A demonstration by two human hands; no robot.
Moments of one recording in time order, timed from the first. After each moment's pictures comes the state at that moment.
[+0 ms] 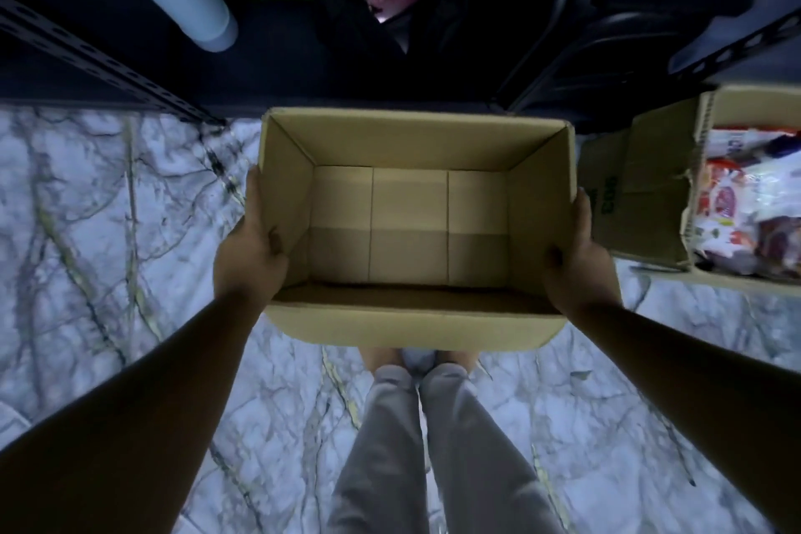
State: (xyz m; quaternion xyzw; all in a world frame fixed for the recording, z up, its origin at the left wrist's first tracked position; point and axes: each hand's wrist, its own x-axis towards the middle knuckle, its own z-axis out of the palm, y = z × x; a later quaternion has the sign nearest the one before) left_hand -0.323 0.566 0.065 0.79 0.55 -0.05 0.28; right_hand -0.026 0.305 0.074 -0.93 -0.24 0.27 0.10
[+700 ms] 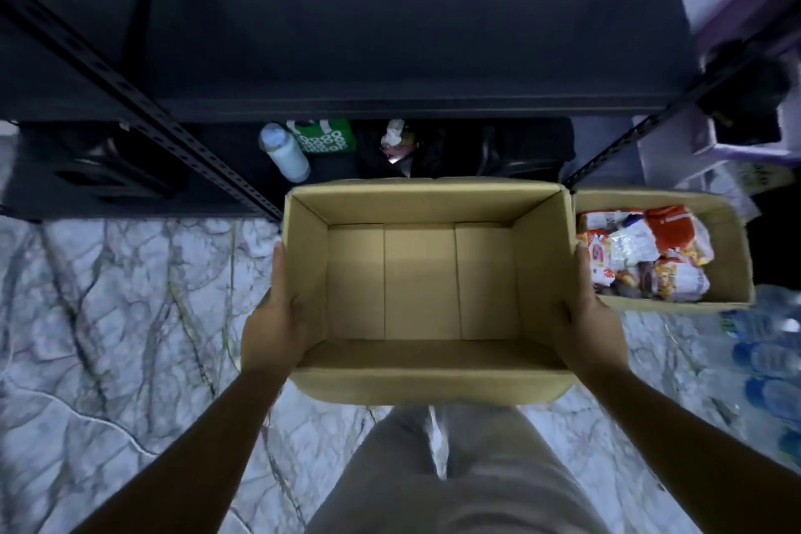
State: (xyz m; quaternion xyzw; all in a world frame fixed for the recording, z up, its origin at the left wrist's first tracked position) left_hand -0.392 0.517 0.378 0.81 0.51 0.02 0.30; right_hand -0.084 0.249 0.390 -0.94 -0.24 0.20 0.15
